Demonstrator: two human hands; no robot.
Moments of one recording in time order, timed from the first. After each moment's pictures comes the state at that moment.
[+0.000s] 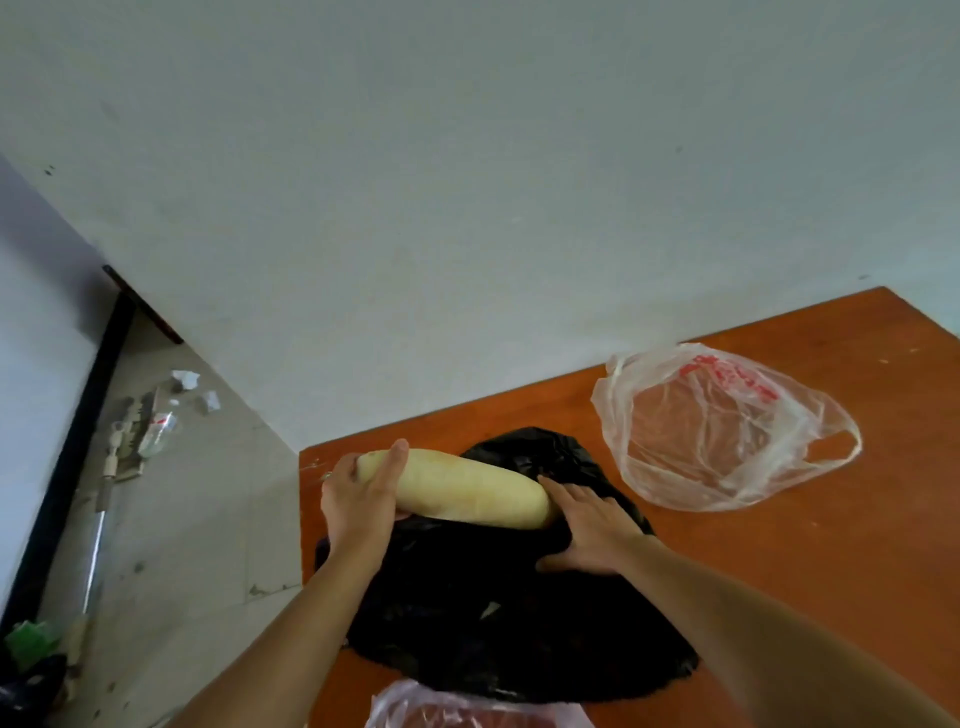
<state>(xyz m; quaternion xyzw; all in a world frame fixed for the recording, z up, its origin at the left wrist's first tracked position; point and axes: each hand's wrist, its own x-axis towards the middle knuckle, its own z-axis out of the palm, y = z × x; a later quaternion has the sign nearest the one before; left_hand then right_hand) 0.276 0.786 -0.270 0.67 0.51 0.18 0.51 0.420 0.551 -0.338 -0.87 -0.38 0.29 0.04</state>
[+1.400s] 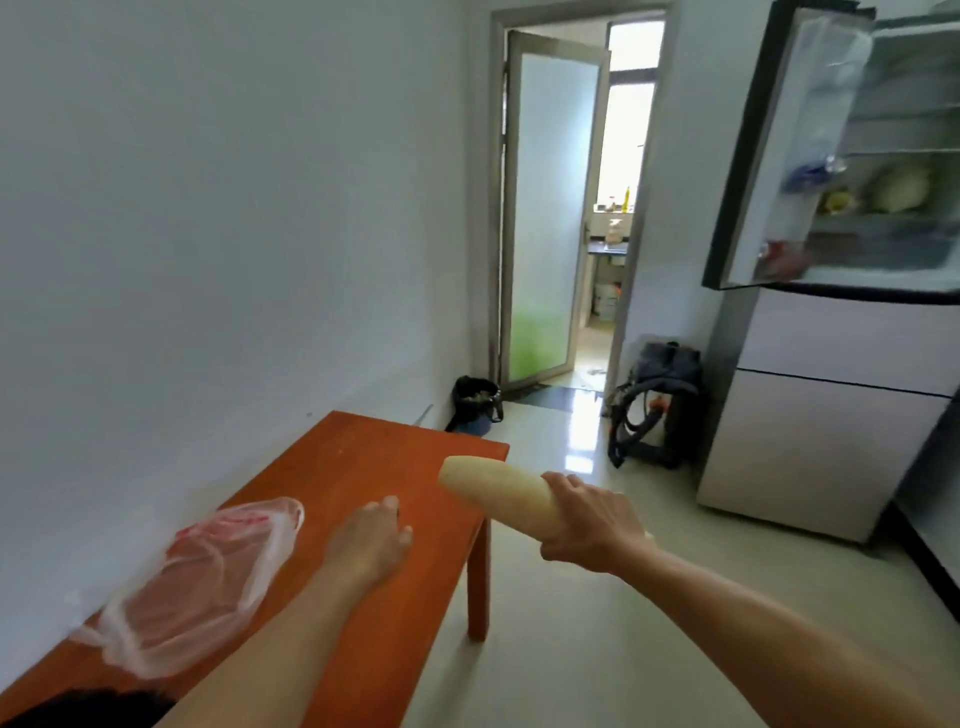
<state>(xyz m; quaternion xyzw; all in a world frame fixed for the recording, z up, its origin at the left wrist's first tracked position) 0.299 0.259 -0.106 0.97 -0.19 -0.01 0.12 0.186 0.011 -0.097 -0.99 0.10 -0.07 0.07</state>
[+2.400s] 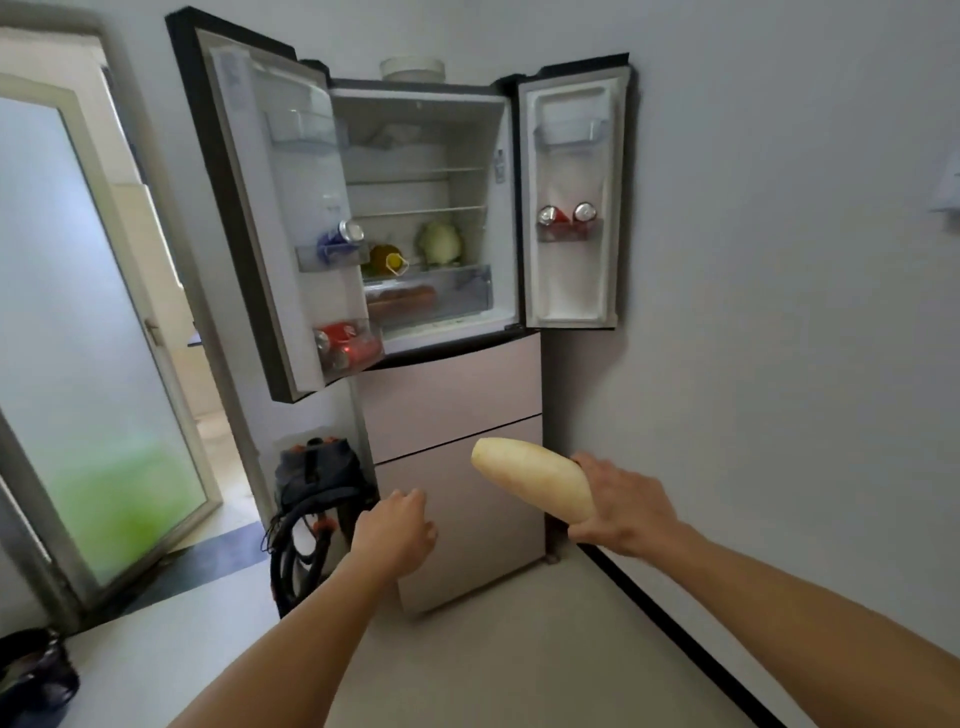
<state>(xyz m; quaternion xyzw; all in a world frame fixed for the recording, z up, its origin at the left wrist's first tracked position) 0.309 -0.578 -0.059 0.78 -0.62 0.03 0.07 0.043 -0.661 -0.046 -0.84 0.53 -0.12 -0.01</state>
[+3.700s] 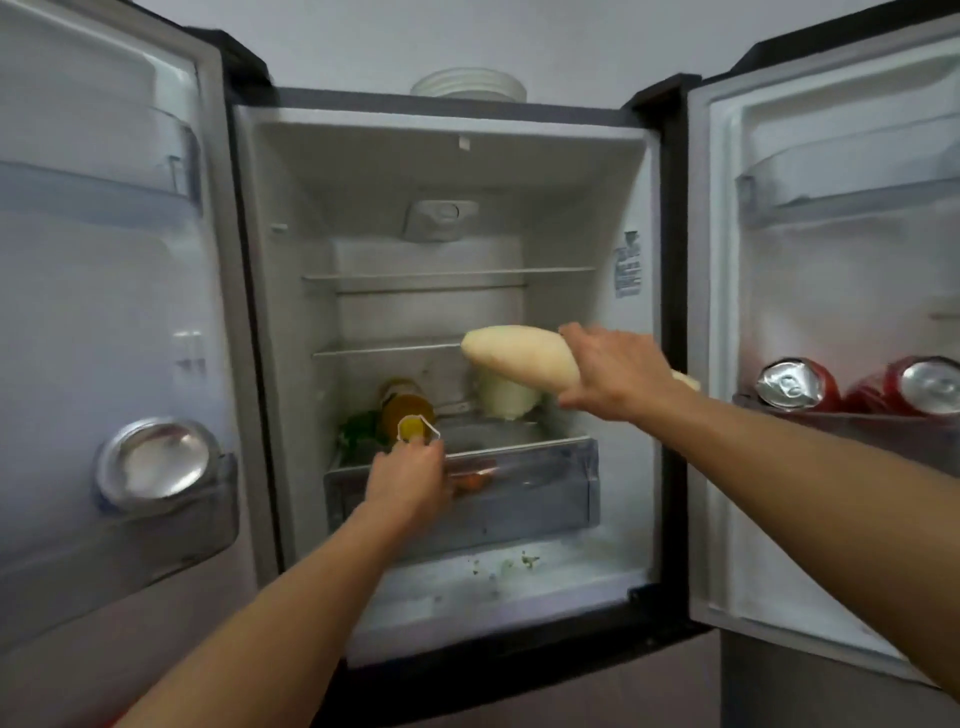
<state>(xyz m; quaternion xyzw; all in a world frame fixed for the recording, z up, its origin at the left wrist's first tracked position) 0.584 -1.282 0.141 0.80 -0.55 0.23 0.11 0.373 -1.393 0.236 -0.85 0.39 -0.28 -0.23</state>
